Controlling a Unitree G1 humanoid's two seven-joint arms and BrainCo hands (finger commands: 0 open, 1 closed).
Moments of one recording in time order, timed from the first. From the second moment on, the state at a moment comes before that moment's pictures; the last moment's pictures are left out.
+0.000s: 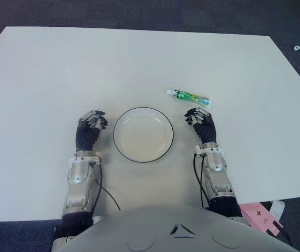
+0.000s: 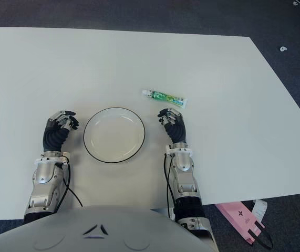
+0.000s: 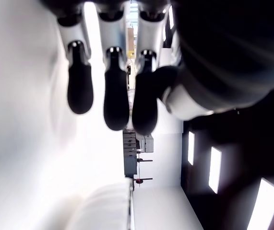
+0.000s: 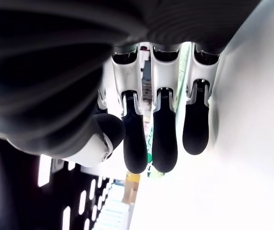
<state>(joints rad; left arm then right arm) 0.28 0.00 0.11 0.06 0.01 -0.30 0.01 0.07 -0.07 0.00 0.20 -0.16 -0.33 -0.07</state>
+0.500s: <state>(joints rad) 0.27 0.00 0.11 0.08 0.00 -0.32 0.01 0.02 -0.22 -0.01 0.08 -0.29 -0.36 -0.08</state>
